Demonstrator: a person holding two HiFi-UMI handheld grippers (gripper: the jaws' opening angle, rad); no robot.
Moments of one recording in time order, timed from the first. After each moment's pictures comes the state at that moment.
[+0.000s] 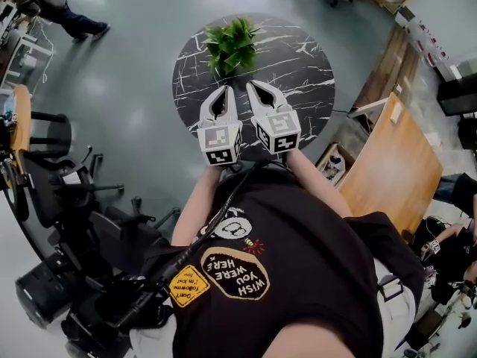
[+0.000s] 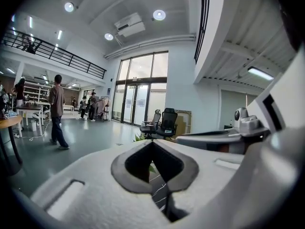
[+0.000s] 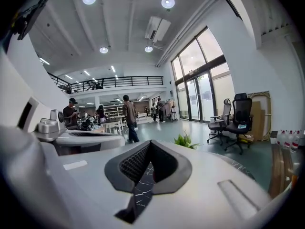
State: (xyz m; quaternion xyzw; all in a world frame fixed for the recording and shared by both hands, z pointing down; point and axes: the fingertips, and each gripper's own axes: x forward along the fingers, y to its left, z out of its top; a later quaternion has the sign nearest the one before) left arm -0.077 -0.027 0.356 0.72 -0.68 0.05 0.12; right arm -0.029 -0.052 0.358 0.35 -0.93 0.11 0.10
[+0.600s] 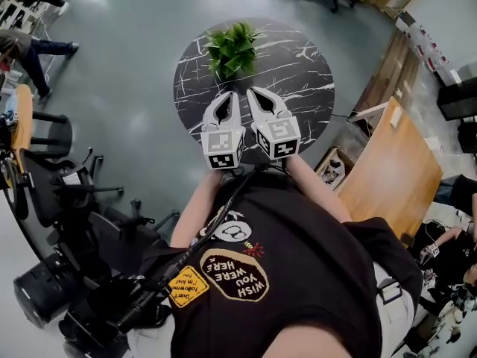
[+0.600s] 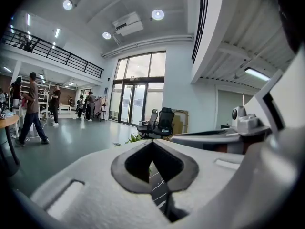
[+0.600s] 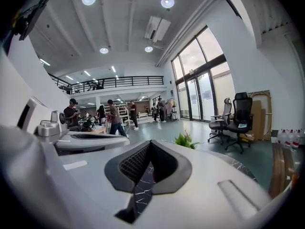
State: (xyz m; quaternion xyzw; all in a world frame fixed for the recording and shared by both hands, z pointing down) left arm -0.065 -0.024 0.356 0.73 -0.67 0.05 0.12; right arm -0.029 -0.044 0.357 0.34 -0.93 0.11 0.10
